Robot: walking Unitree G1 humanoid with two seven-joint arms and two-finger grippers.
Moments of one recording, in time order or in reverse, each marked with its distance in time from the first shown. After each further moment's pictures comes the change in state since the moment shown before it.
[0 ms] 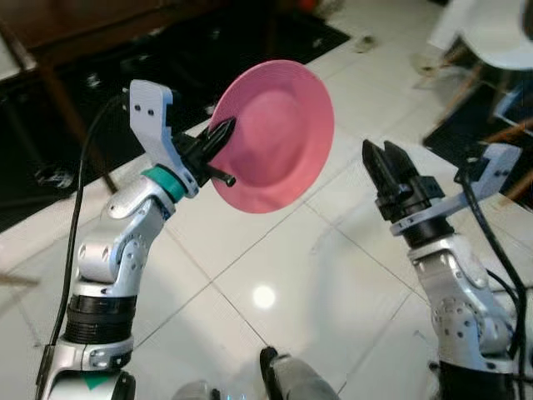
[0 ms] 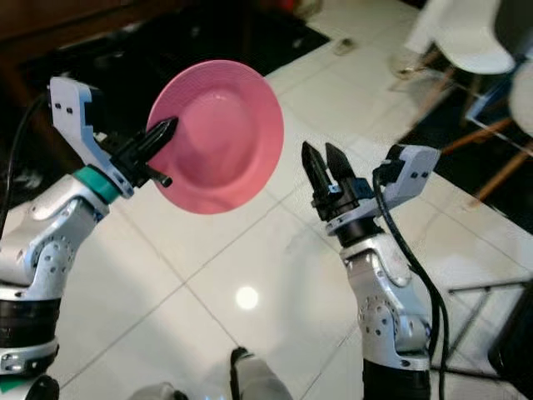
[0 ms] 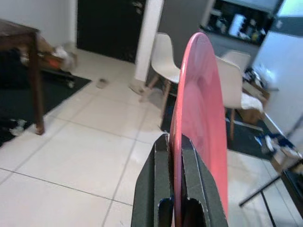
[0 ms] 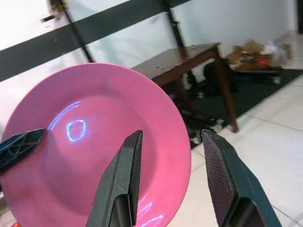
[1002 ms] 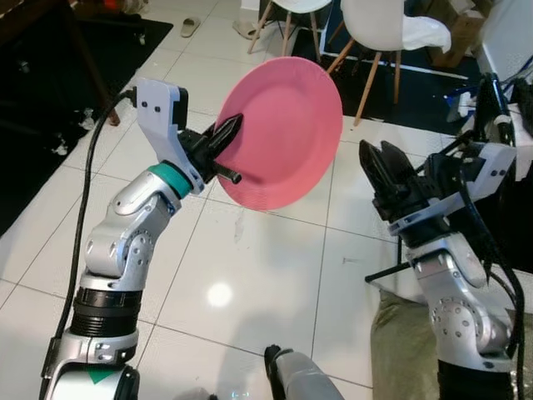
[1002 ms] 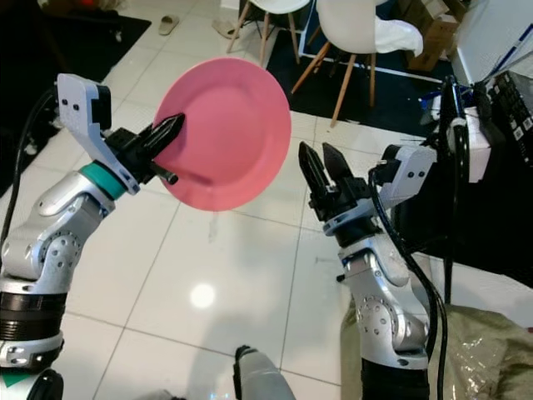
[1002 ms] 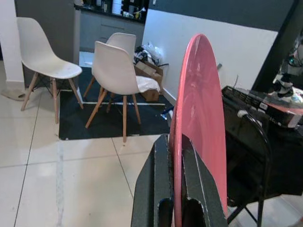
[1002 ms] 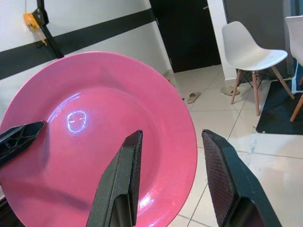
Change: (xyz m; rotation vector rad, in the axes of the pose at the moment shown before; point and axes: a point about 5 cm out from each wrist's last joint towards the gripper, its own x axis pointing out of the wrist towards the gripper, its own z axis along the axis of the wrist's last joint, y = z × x) left arm 0.009 -0.009 0.000 0.006 -0.022 -0.041; right arm 0.000 -0.001 0.001 -0.026 0.003 -0.003
